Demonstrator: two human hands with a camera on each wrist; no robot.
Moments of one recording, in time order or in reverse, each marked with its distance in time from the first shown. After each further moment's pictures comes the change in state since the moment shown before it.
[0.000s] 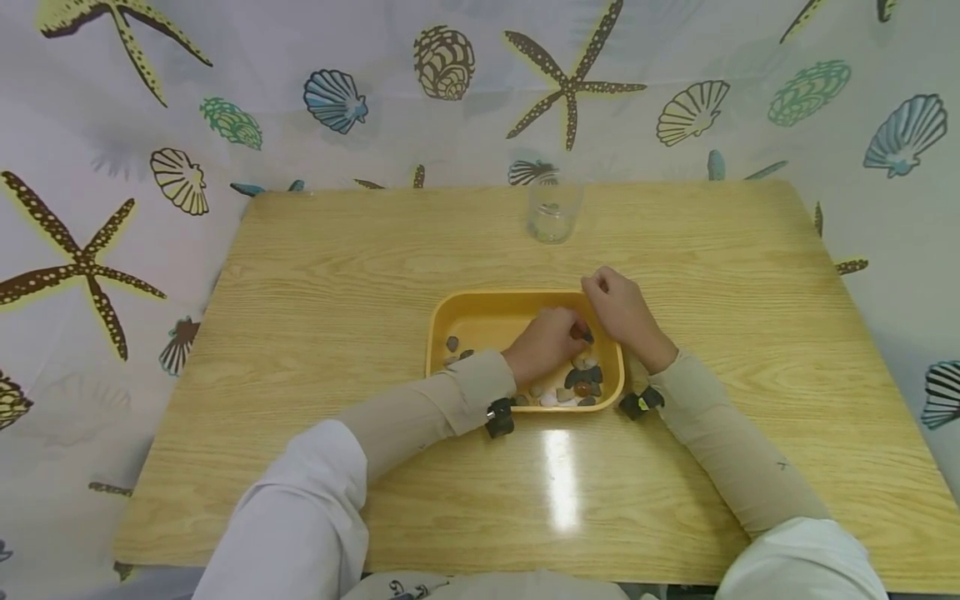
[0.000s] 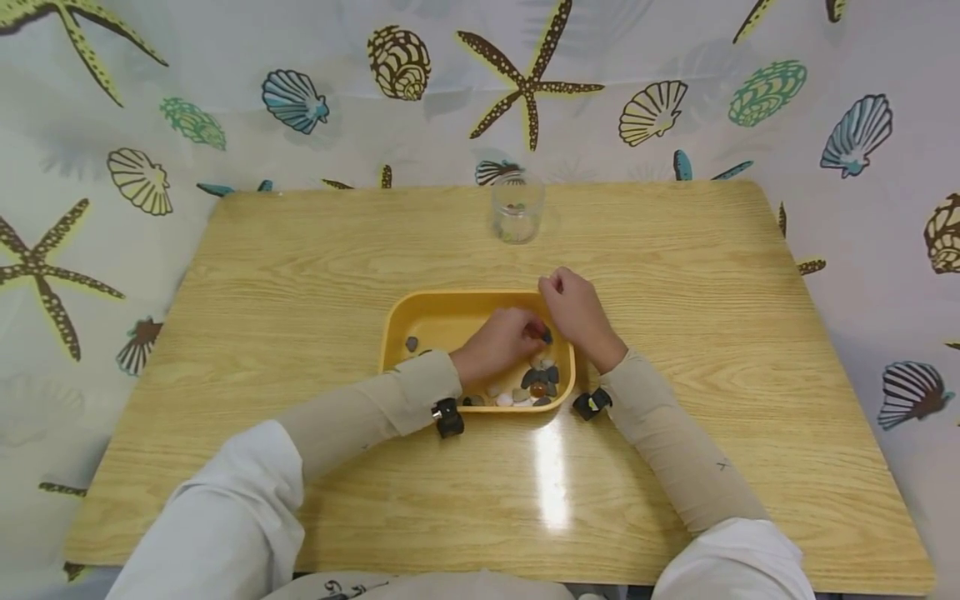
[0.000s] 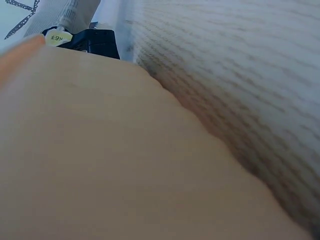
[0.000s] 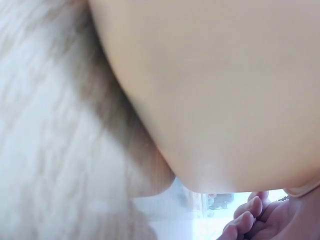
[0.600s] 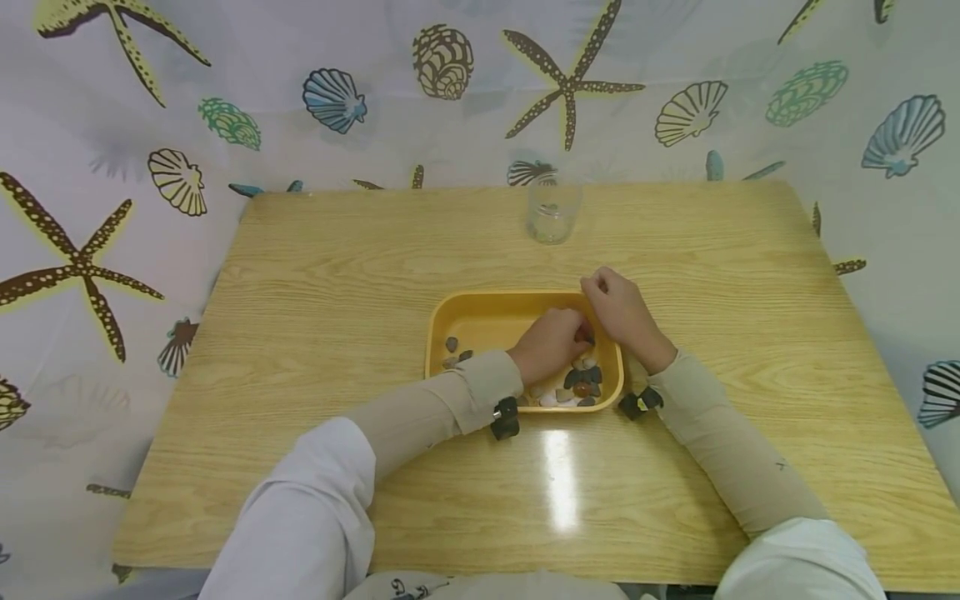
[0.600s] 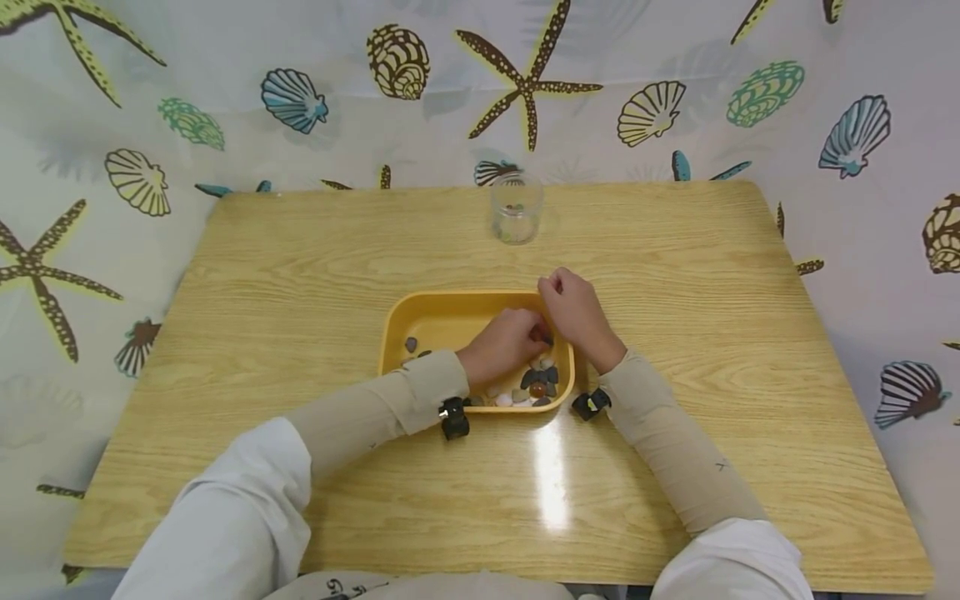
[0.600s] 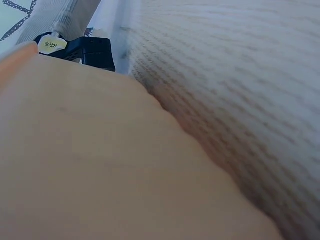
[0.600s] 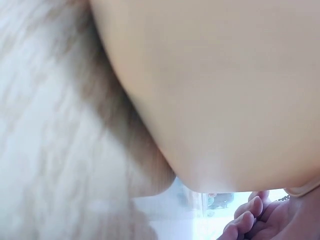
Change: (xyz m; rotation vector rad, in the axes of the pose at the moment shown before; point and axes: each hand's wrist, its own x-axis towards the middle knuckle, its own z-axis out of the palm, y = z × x) left_hand 0.003 0.005 0.004 0.163 -0.010 0.053; right_hand -0.001 0.001 0.001 0.011 0.017 0.009
